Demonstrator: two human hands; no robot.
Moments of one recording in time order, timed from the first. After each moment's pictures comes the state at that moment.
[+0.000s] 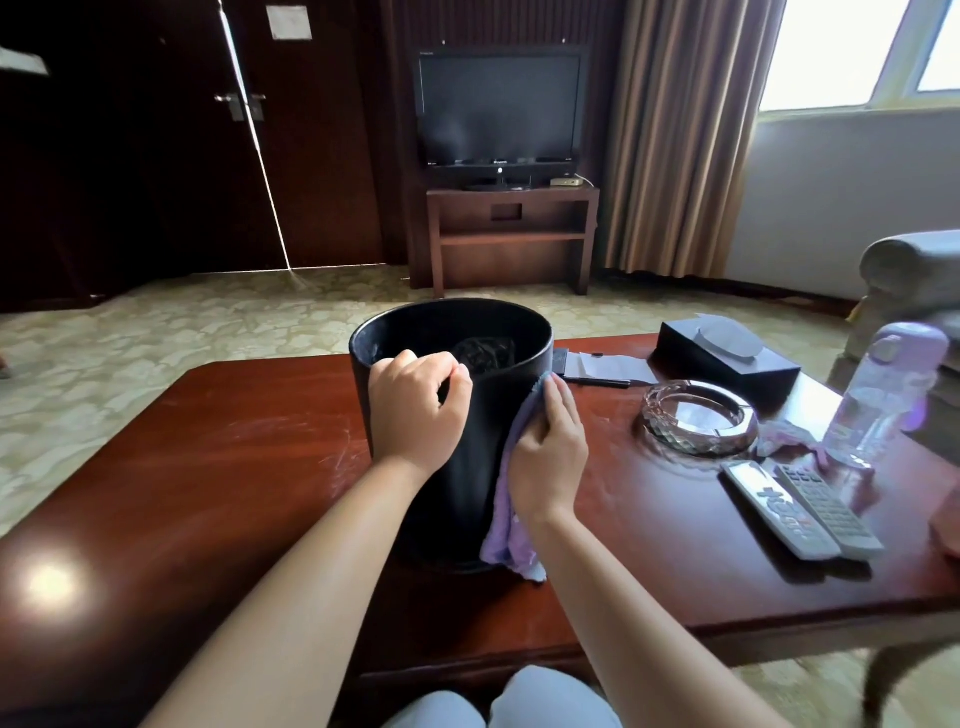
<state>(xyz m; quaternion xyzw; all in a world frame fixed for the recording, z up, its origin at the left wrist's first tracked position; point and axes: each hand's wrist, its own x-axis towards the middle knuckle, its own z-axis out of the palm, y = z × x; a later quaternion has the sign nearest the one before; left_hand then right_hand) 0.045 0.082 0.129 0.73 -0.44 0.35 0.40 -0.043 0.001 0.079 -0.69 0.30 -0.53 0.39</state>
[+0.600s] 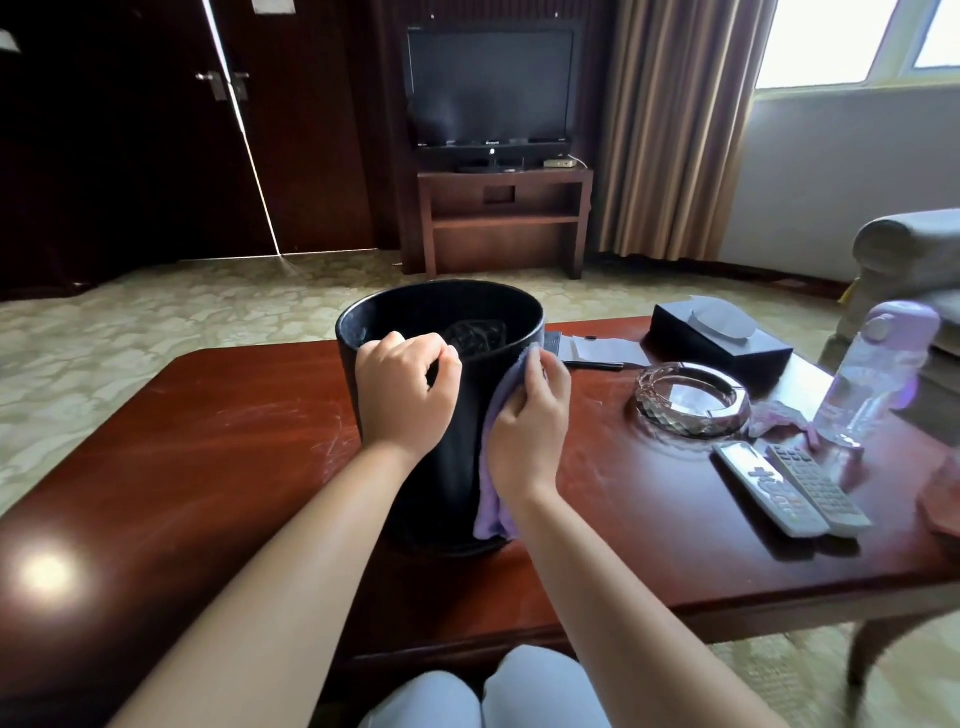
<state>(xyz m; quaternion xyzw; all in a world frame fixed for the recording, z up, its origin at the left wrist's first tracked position) 0.046 0.080 0.127 0.72 -0.44 0.36 0.40 -0.044 0.013 0.097 -0.69 0.26 -0.54 0.41</state>
